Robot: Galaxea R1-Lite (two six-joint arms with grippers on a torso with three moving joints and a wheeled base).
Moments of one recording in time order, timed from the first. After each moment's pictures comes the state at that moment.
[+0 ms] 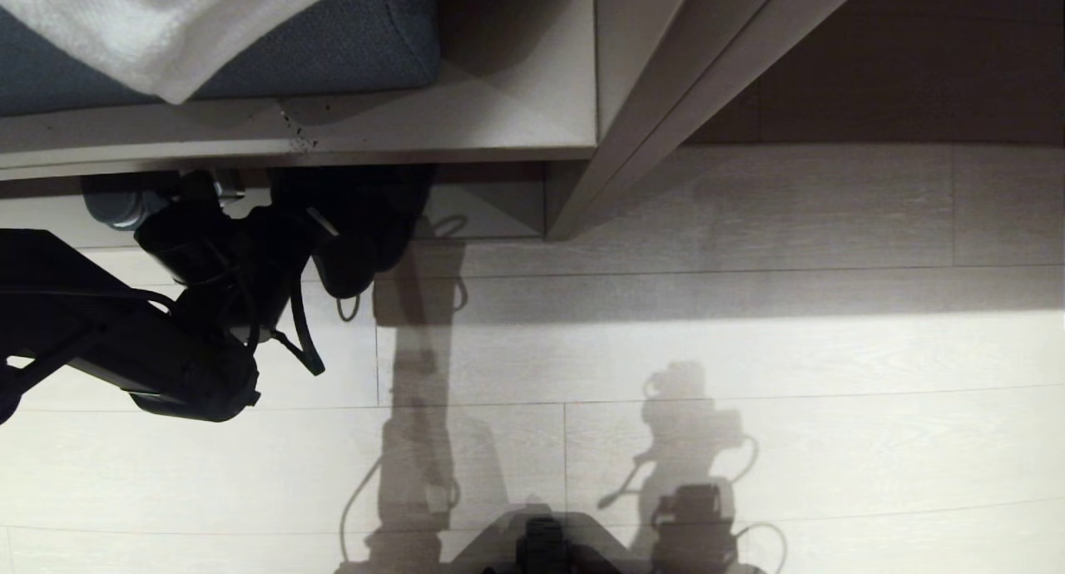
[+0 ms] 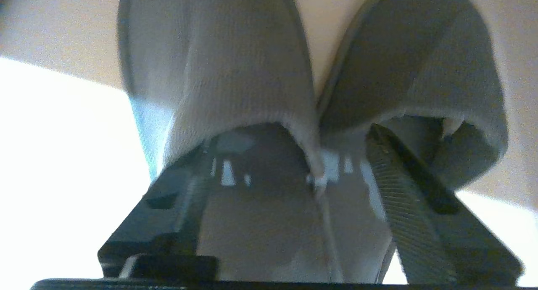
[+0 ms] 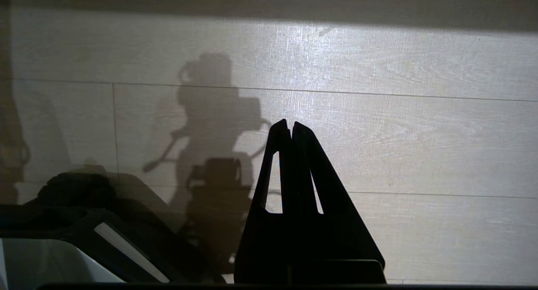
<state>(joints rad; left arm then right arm) -0.14 2.04 -0.99 -1.48 0.08 -0.35 -0.01 0.00 0.00 -0.01 0.00 -0.02</state>
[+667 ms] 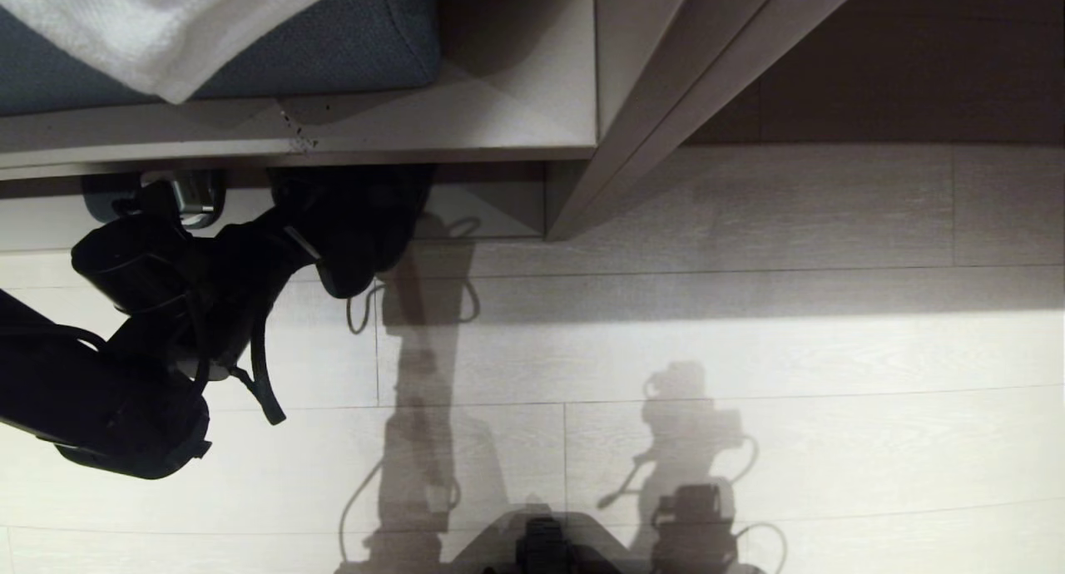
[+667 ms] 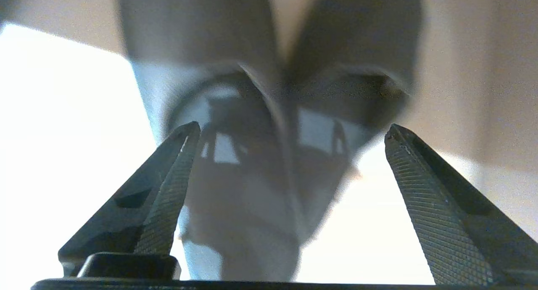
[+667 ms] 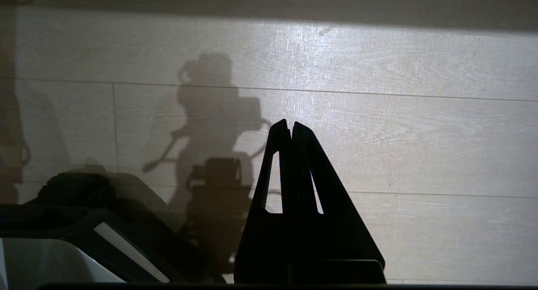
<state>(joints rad) -0.17 1.86 -0.74 -1.49 0.05 -0.36 -0.01 0.00 0.00 -0.01 0.00 -0.02</state>
